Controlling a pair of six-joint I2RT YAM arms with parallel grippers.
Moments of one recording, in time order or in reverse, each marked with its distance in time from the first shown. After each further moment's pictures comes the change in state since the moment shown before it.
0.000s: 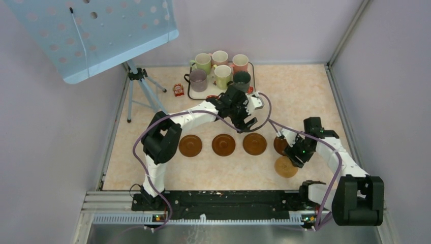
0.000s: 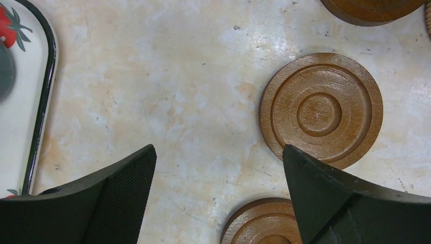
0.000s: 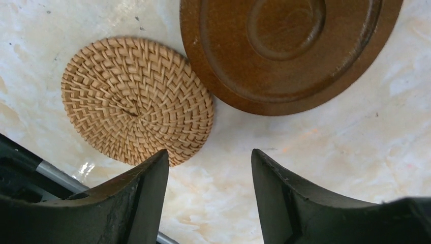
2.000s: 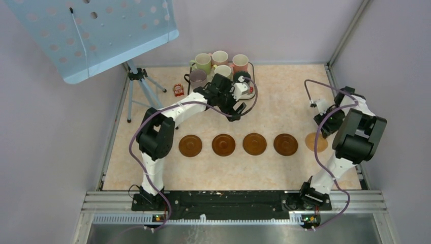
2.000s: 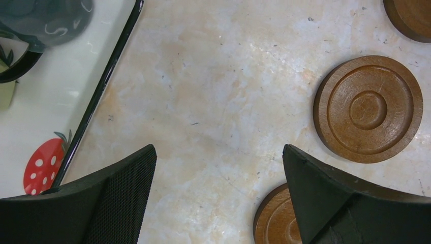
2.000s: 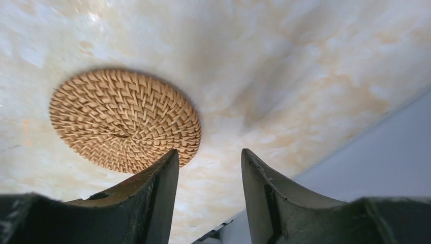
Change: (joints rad) left arm 0.151 0.001 0.048 -0.042 0.030 -0.065; right arm -0.395 0.715 0.628 -0.039 0.182 -0.104
